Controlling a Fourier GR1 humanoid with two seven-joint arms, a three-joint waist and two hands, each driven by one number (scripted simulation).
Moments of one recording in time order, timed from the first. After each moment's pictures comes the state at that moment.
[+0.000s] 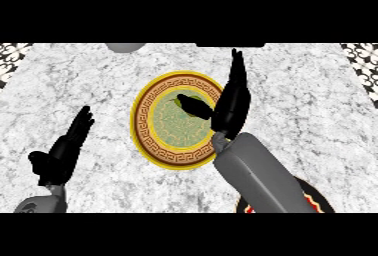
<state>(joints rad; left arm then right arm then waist) -0.06 0.21 0.07 -1.35 0.01 -0.06 -0.12 -0.68 0.00 0.48 -1.22 0.82 -0.98 0.92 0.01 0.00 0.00</state>
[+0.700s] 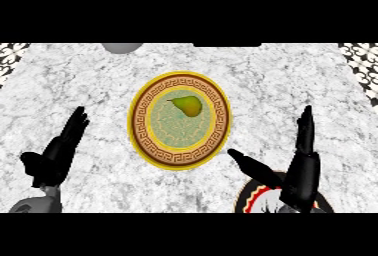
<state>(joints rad) -0.05 0.22 0.09 -1.35 0.02 -0.08 -0.12 -0.11 -0.34 0.59 -1.74 0.34 -1.11 0.41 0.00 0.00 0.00</state>
